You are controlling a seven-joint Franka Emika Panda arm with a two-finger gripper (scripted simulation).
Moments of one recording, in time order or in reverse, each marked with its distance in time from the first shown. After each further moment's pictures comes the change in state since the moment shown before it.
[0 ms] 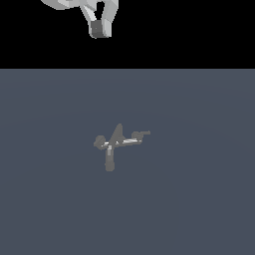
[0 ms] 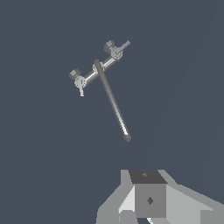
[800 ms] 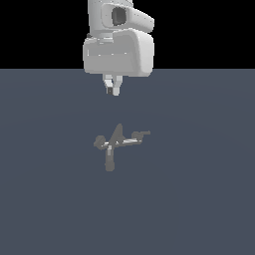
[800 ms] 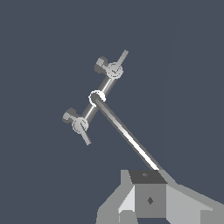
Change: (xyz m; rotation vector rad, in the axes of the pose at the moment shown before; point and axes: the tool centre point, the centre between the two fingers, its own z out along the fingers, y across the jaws) arm 0.091 -0.035 0.100 0.015 0.017 0.338
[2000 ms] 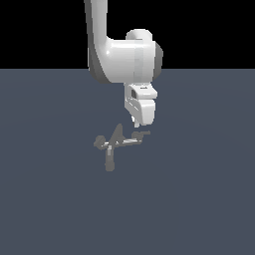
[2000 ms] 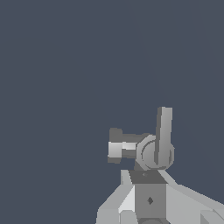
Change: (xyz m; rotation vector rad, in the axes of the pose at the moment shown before) arm 0.143 -0.036 0.142 0.010 0.033 0.497
